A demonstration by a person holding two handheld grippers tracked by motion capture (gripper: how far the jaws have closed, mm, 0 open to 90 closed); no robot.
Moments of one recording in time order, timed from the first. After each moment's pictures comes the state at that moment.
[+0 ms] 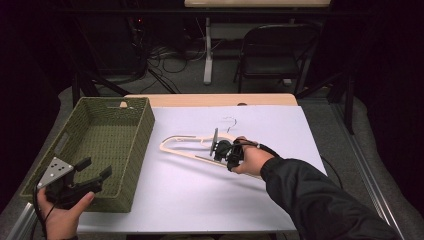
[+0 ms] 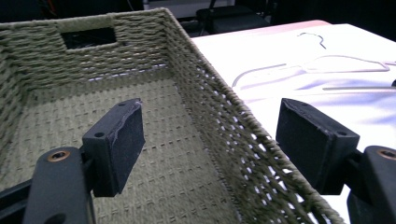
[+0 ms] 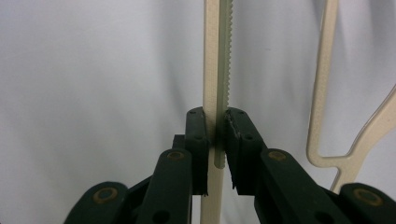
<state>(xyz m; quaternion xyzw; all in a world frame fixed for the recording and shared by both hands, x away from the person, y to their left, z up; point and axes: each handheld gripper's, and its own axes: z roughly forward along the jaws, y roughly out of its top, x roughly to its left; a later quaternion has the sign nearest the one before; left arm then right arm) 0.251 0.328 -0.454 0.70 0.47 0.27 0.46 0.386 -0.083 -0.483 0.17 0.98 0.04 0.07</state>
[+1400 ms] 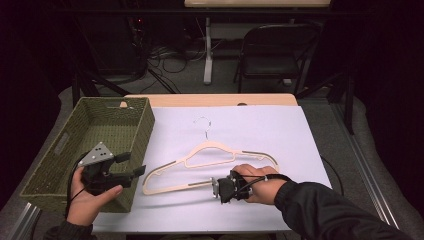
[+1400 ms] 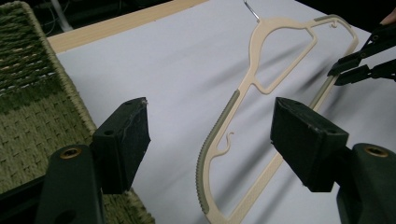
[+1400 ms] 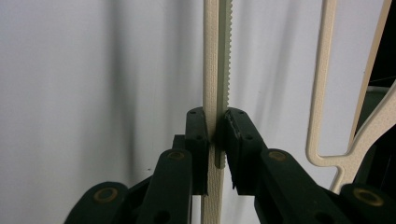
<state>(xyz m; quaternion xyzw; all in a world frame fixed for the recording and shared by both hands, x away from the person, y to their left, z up) 0.285 0.259 -0.433 0.80 0.37 0.16 0.44 0.289 -0.089 -0.492 -0.07 0.96 0.06 0.28</state>
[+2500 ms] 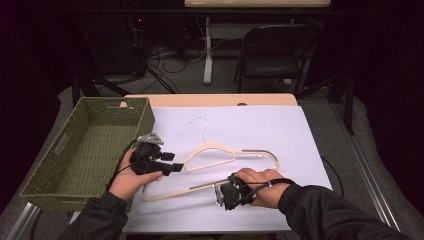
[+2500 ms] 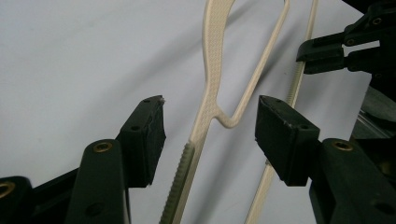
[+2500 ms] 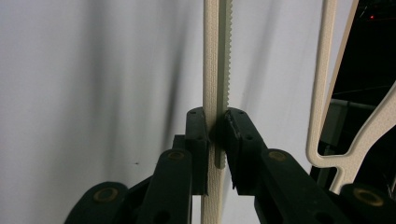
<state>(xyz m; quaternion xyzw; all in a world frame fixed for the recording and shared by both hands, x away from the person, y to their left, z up) 0.350 0.171 -0.456 0.86 0.33 0.00 0.39 0.275 -0.097 -0.493 -0.11 0.93 0.06 0.34</state>
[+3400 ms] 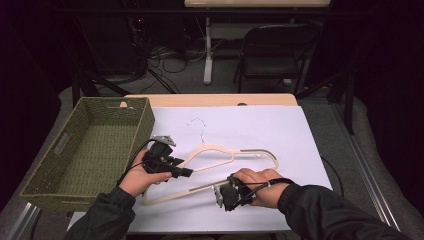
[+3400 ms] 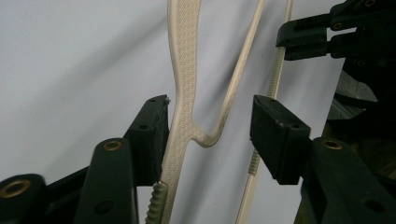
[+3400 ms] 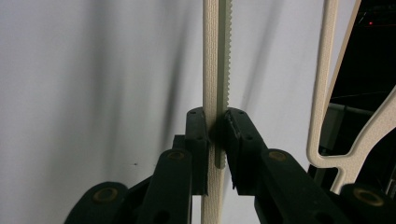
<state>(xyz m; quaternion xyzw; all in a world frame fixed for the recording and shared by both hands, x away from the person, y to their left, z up) 0.358 0.151 -0.470 0.88 0.31 -0.06 0.36 0.275 -0.096 -0.495 -0.12 0.93 0.06 0.34</state>
